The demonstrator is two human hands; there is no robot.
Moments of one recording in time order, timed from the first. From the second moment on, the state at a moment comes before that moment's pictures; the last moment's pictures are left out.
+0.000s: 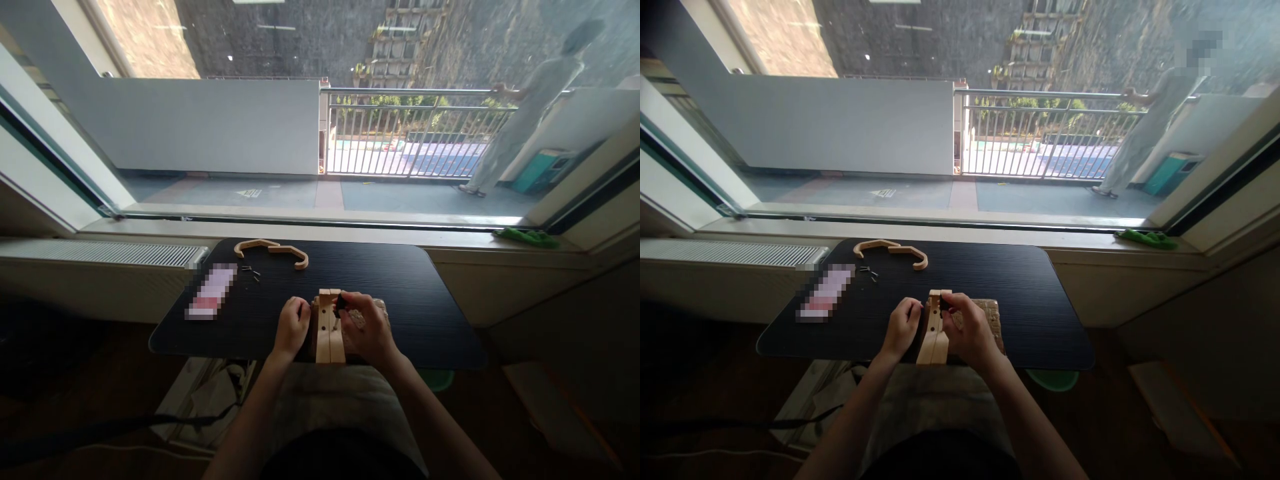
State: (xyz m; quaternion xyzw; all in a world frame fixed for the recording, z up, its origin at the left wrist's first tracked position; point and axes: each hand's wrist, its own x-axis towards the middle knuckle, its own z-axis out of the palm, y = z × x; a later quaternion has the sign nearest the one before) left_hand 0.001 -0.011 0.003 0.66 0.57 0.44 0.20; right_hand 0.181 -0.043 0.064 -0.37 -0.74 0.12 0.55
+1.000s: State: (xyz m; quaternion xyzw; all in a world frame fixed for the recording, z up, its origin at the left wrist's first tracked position) left_hand 0.004 -0.010 -0.001 0.74 0.55 0.37 0.13; right_hand 0.182 -0.045 0.068 -0.36 -0.75 0.10 0.54
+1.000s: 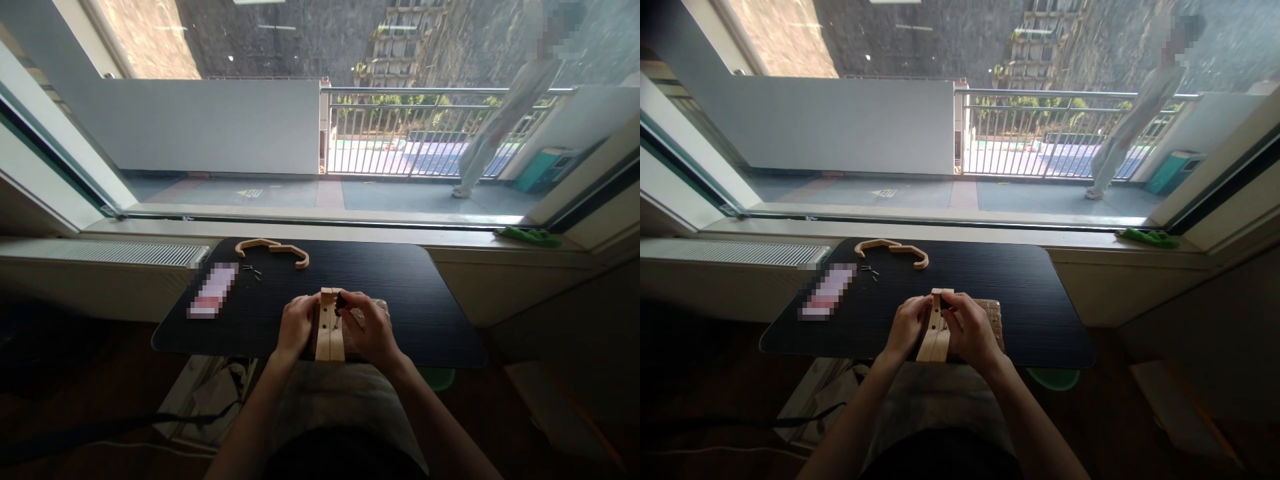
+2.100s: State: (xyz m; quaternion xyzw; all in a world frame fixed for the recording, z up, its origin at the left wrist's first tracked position) left_hand 0.005 -0.015 0.007 0.69 0.57 0.41 0.18; right_hand 0.181 -0.047 0.072 -0.37 -0.75 0.04 0.54
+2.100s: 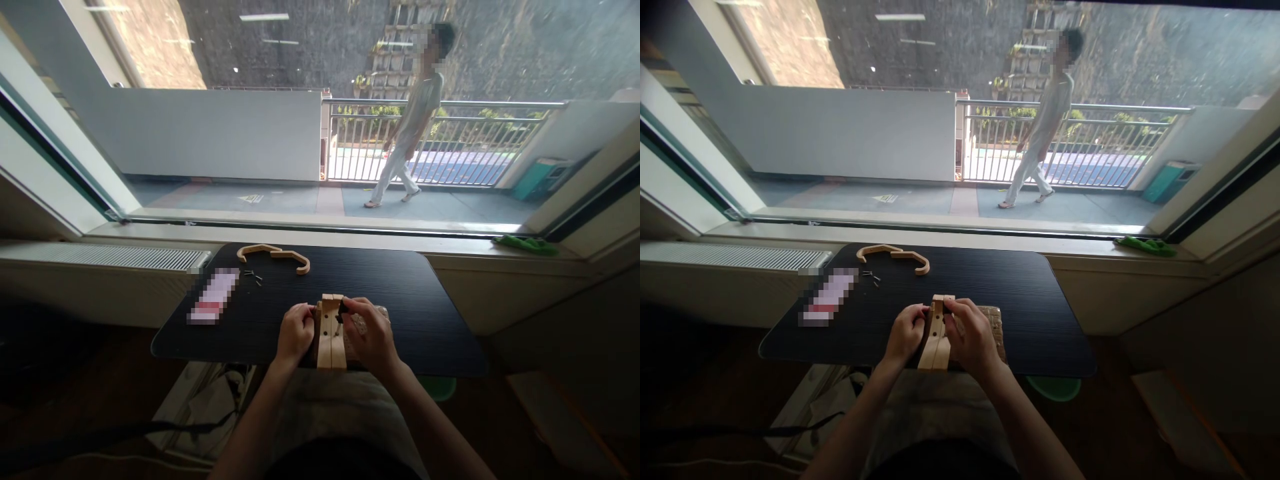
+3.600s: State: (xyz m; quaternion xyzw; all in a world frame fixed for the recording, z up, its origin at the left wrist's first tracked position) left_hand 0.006 -0.009 -0.007 0.73 0.56 0.36 0.14; right_hand 0.200 -0.044 0.101 -0.37 -0.84 0.15 0.37
